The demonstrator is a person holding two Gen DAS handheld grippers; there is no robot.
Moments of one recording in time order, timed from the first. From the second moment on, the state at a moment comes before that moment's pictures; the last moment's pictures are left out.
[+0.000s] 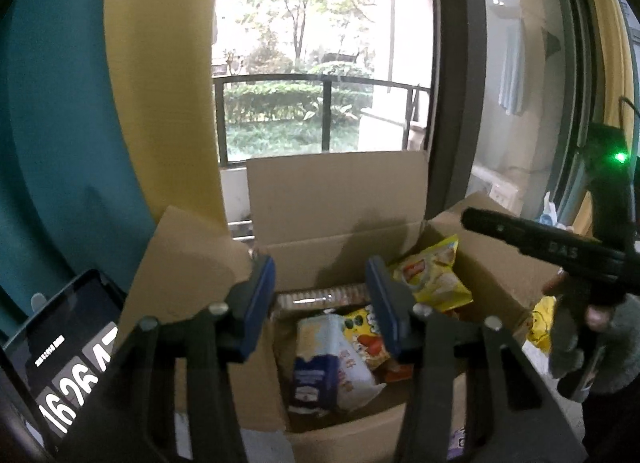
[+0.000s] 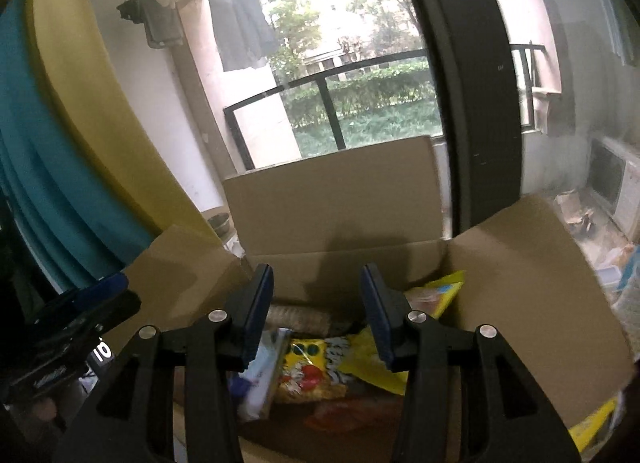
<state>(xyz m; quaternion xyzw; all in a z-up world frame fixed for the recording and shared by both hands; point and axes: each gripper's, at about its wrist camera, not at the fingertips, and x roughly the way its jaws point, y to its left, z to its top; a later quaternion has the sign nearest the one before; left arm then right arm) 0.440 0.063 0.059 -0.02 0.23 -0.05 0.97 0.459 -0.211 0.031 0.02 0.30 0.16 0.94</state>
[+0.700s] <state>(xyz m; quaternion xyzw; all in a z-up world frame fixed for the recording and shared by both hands) 0.377 0.052 0.065 -0.04 0.24 -0.08 0.97 0.383 -0.235 0.032 0.02 0.32 0.16 0.93</state>
